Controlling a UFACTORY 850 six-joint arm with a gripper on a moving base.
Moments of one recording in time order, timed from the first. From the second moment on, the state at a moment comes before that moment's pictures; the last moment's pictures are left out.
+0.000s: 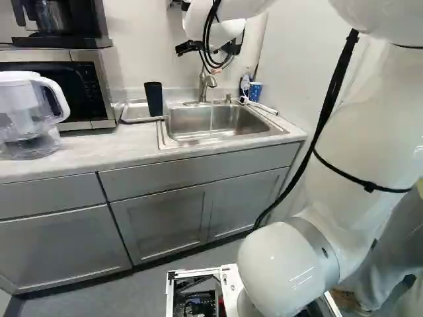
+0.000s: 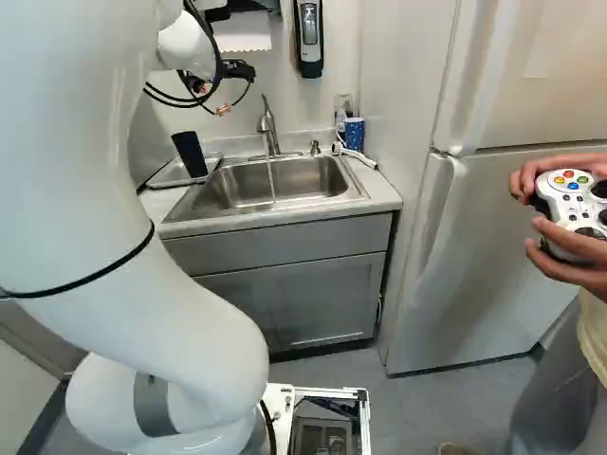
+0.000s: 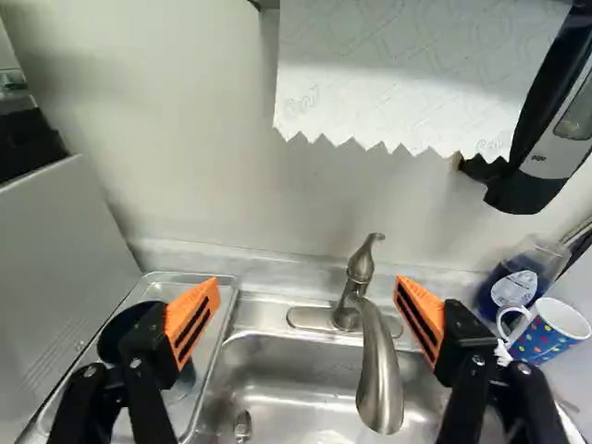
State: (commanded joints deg) arm 12.7 -2.5 -71.3 -0.2 6.2 -5.4
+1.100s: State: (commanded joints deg) arm 11.5 -13.1 -80.9 -0.2 6.2 -5.4
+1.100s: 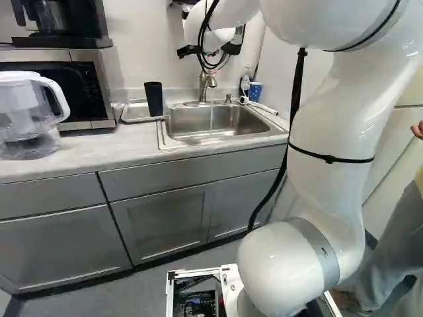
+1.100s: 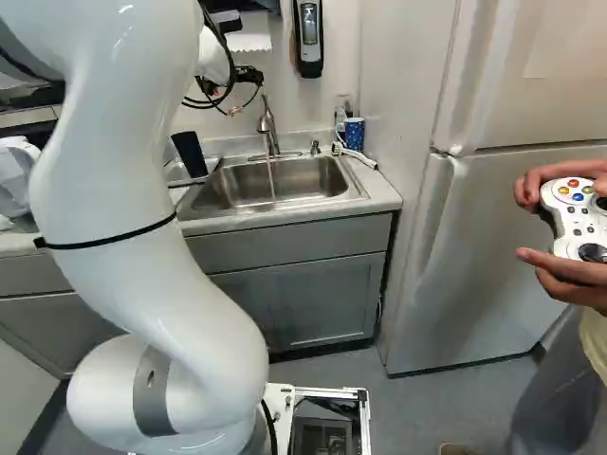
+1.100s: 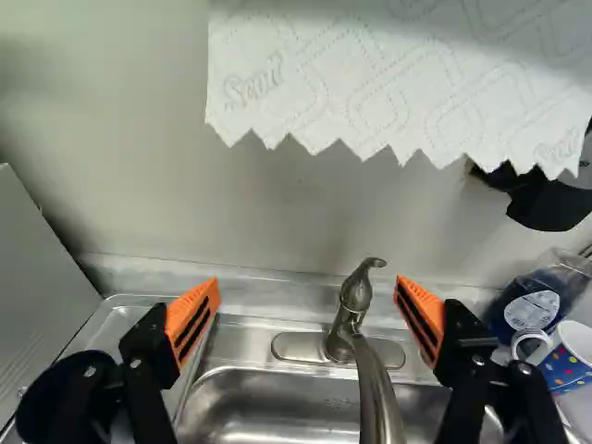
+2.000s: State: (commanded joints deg) arm 10.9 -14.1 -81.0 -0.2 10.1 -5.4
